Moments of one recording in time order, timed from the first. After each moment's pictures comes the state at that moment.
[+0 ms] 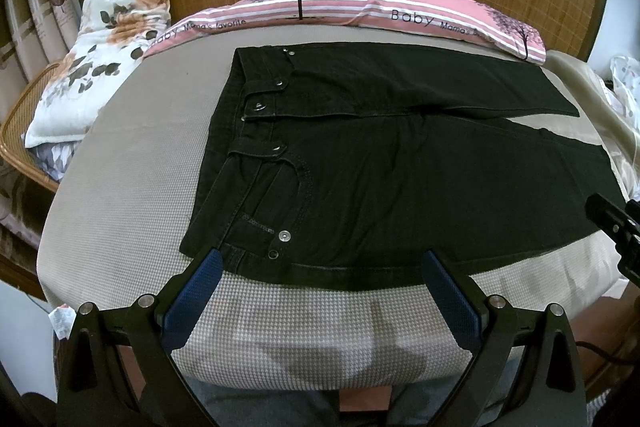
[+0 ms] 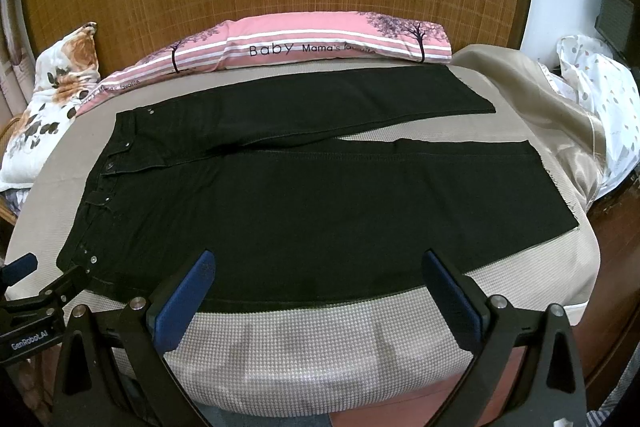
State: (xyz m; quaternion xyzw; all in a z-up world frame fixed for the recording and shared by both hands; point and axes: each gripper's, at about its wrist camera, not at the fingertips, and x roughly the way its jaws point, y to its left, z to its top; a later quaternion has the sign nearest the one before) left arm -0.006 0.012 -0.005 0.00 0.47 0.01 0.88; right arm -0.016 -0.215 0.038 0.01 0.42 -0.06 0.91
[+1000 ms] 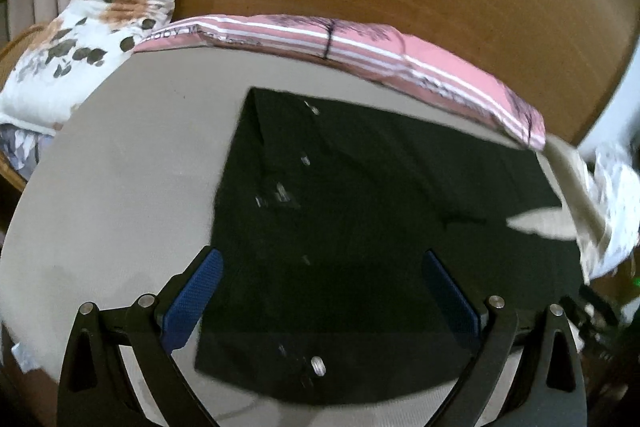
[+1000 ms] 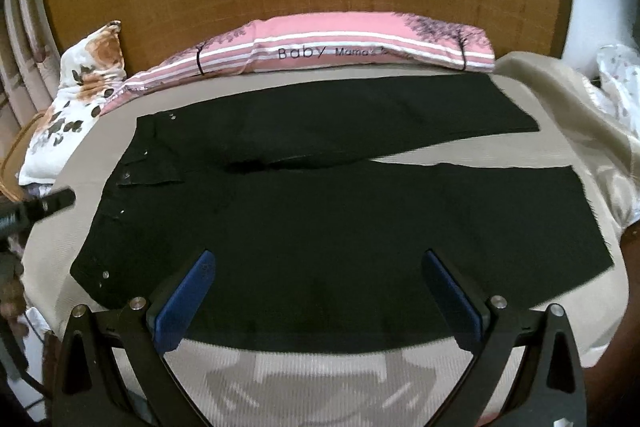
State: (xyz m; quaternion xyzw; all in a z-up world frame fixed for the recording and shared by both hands) left arm 0.097 0.107 0.016 -0.14 0.44 -0.03 0.88; right arm 0.039 -0.226 0.035 0.02 0.43 0.01 0.90
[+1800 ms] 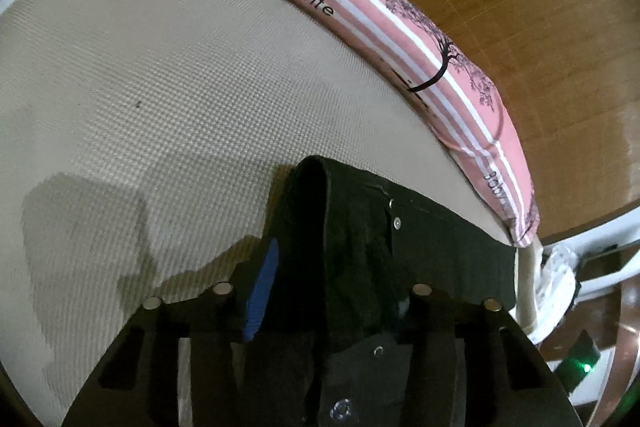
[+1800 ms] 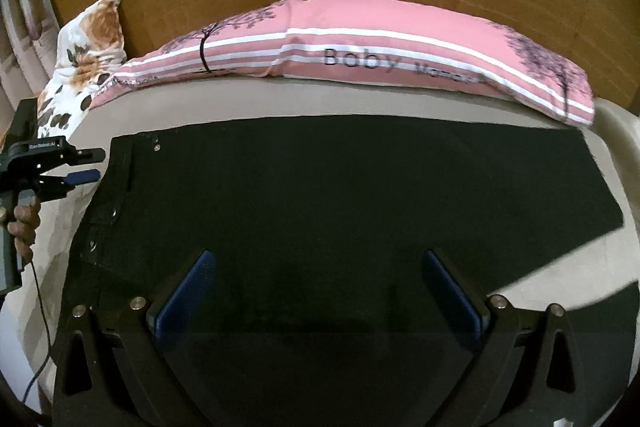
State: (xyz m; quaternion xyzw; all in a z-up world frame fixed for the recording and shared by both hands) left arm 0.304 0.226 -0.087 -0.34 0.51 -0.08 0.78; right arm 0.237 -0.168 -0.001 -0.01 0.46 0.07 0.88
